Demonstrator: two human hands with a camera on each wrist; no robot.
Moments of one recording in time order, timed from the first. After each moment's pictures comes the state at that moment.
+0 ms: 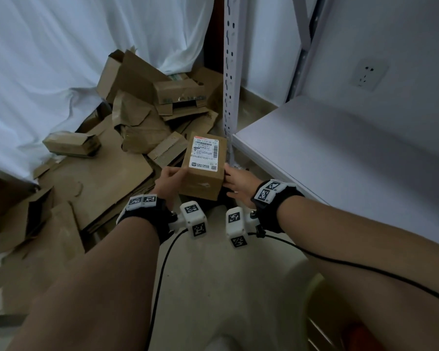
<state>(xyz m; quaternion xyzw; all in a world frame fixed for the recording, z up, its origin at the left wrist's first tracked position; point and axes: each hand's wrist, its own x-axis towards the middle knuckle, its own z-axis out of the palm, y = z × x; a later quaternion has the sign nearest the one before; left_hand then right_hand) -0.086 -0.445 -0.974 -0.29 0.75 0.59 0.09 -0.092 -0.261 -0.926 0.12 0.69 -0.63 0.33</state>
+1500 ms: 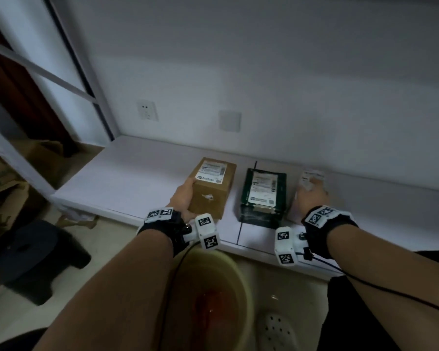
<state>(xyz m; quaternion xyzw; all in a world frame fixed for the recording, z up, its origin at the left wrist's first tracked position) 0.009 0.061 -0.883 -0.10 0.62 0.69 0.35 0.156 0.302 -0.879 0.52 0.72 -0.42 -0.18</state>
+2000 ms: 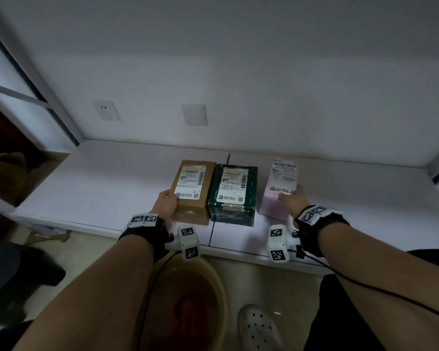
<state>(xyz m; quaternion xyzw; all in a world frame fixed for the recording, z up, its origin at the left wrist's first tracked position) 0.010 0.115 -0.922 -0.06 0.81 0.51 0.27 0.172 0.377 -0.936 0.47 0.68 -0.55 -0.12</state>
